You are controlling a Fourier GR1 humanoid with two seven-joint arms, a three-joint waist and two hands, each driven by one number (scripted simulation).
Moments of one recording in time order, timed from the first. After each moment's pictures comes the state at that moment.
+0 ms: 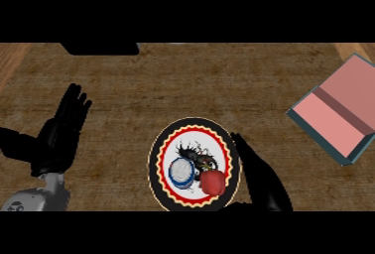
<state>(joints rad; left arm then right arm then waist) -0.10 0.22 -0.03 -1.65 0.22 0.21 0.19 0.01 -0.04 0.50 -1.91 0.64 0.10 0.89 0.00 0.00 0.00</state>
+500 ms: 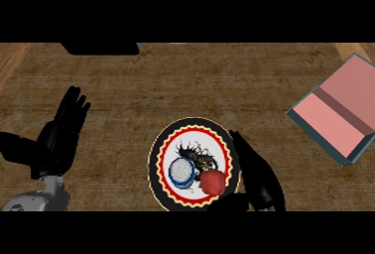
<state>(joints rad) -0.09 0.19 0.01 -1.65 0.18 0.16 0.18 -0.02 -0.02 0.48 -1.81 0.68 0.09 0.86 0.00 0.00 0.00</state>
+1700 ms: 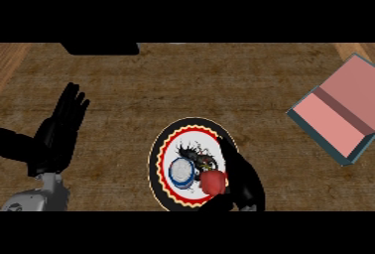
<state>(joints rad) -0.11 0.14 0.06 -1.68 0.13 0.11 0.23 -0.03 0.00 0.53 -1.62 0.68 -0.01 0.77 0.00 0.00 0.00</state>
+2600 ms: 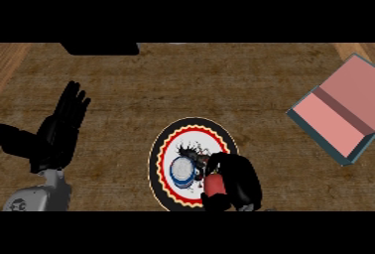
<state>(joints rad) -0.13 0.12 0.08 -1.64 0.12 0.10 0.22 -0.08 -0.06 0.60 -1.56 0.82 -0.04 0.64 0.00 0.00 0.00</state>
